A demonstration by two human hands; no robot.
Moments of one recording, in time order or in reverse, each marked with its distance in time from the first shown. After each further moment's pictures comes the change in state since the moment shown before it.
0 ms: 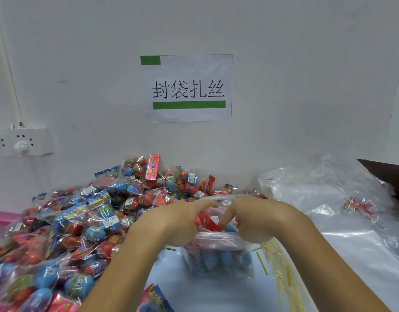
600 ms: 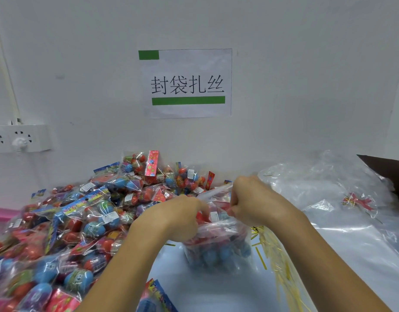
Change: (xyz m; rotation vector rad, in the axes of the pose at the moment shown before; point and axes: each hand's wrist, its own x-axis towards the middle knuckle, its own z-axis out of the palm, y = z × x) left_hand 0.005 0.000 0.006 0.026 0.061 0.016; right_hand 0.011 0.007 0.007 0.119 0.406 0.164
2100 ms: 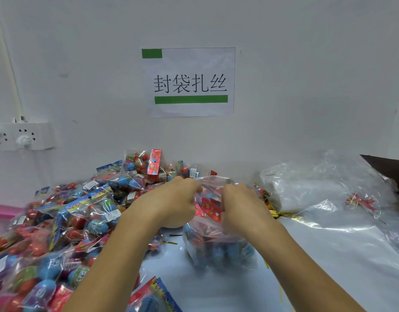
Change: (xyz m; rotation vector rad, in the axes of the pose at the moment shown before) left_hand -0.006 -0.008 -0.018 -0.021 0.166 -0.007; right_hand -0.008 -0.028 0.021 -0.033 0.089 -0.010
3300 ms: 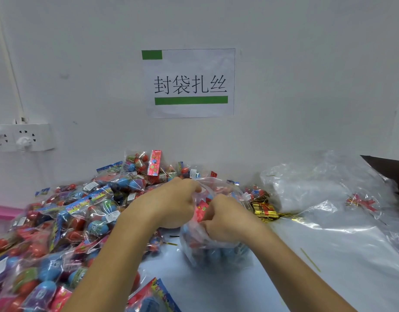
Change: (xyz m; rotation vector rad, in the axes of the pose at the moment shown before) left_hand -0.003 0.001 -0.004 0.002 0.009 0.005; right_hand 0.003 -0.011 0.011 0.308 -0.273 -0.035
